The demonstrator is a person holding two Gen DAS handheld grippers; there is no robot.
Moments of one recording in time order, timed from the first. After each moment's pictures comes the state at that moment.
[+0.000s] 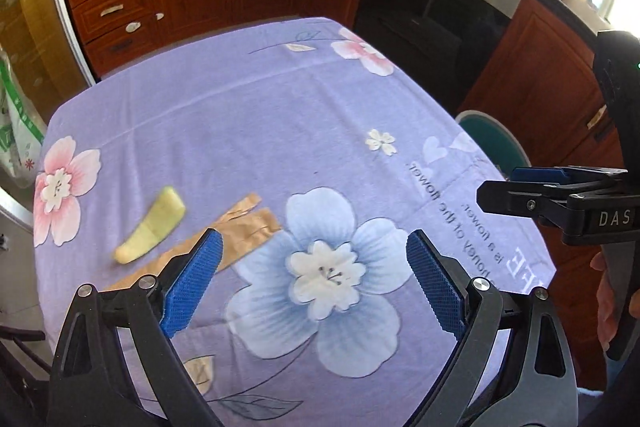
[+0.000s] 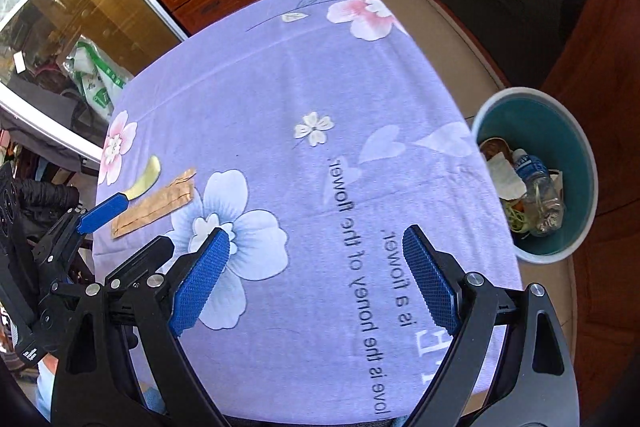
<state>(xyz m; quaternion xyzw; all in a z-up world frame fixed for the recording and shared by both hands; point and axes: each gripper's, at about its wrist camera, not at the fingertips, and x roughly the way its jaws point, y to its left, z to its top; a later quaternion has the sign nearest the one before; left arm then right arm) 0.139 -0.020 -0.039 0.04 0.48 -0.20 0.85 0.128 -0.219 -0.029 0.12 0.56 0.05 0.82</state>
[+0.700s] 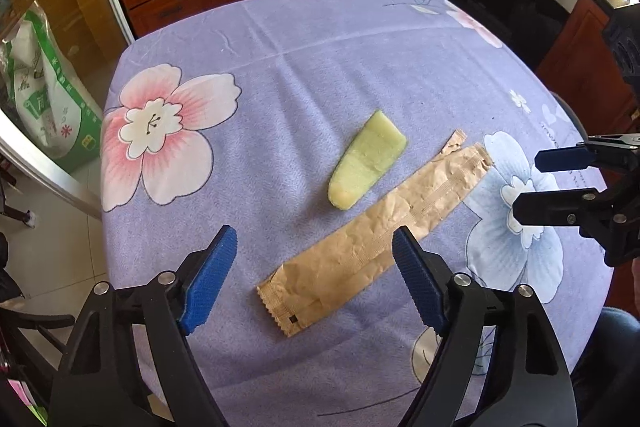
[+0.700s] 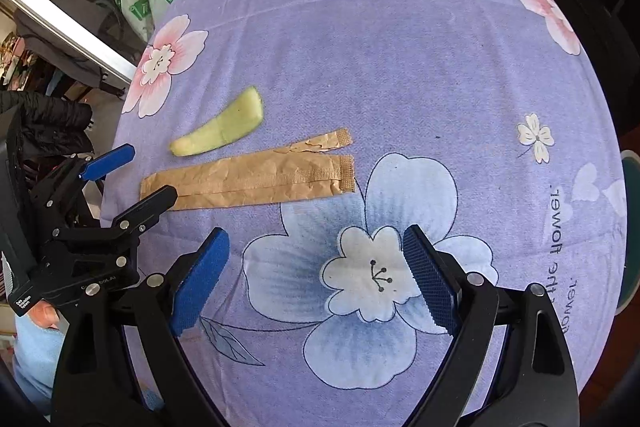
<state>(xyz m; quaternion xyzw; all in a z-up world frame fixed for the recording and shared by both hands) 0.171 0.127 -0.090 0.06 0.51 -0.15 0.84 0.178 -0.067 -0.077 0.04 0.61 0.14 0.78</state>
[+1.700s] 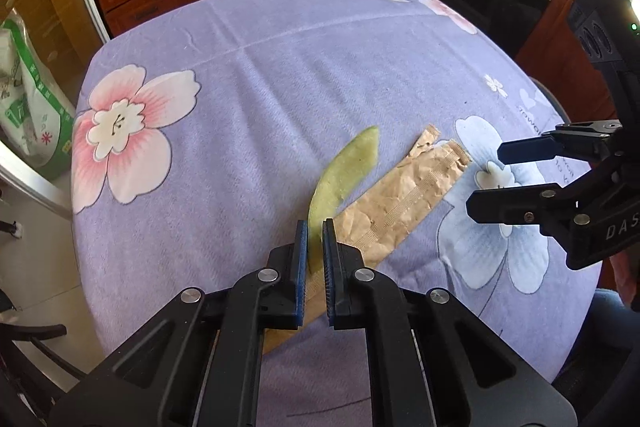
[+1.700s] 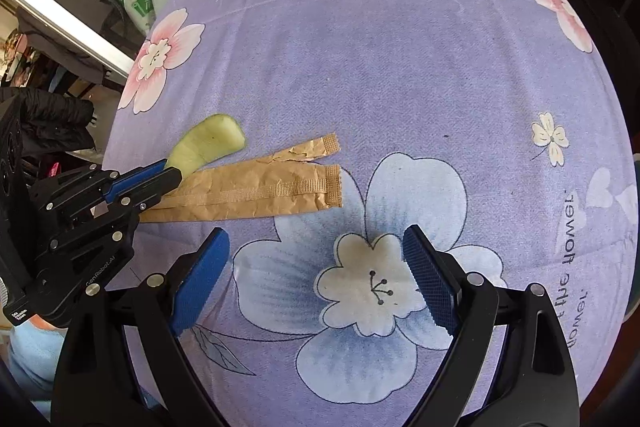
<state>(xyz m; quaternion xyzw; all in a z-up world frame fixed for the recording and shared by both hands) 0.158 0.117 -0.095 0.06 0.52 -0.19 0.83 0.179 -0.062 -0.092 0.04 0.61 0.16 0.77</state>
